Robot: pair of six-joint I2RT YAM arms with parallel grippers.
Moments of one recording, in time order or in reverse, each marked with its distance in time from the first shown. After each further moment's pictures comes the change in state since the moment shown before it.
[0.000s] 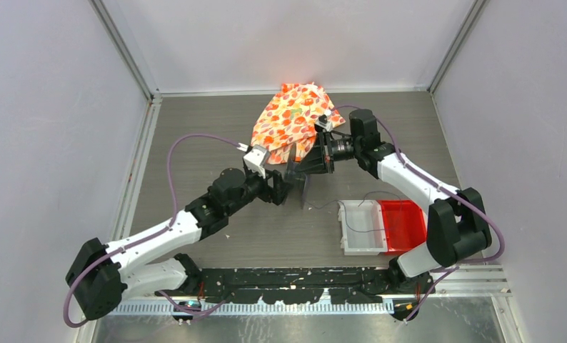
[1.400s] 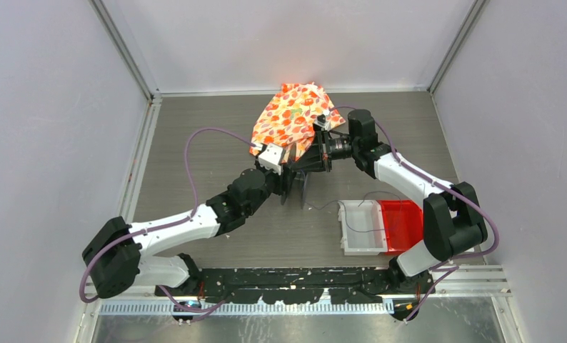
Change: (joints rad) left arm -0.110 0.179 0.068 0.147 -0.309 0.109; right arm 0.000 0.048 -0.014 0.134 -0.005 0.105
